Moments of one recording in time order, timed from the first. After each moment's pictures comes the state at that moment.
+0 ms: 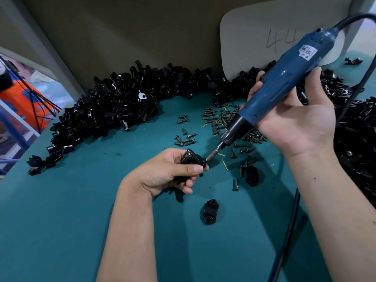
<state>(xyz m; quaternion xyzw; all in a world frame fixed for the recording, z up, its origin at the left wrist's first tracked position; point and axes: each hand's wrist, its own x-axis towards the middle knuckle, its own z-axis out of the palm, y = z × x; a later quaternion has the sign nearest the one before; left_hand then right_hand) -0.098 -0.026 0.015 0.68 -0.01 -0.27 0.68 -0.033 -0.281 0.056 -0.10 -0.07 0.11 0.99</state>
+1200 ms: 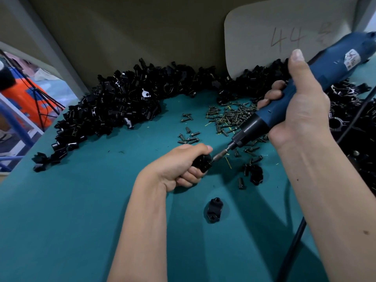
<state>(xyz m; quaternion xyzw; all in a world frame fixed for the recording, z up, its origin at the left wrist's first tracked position) -0.089 -0.054 0.025 0.71 0.09 -0.29 0.64 -0.045 -0.249 0.081 -0.36 0.06 -0.12 0.92</state>
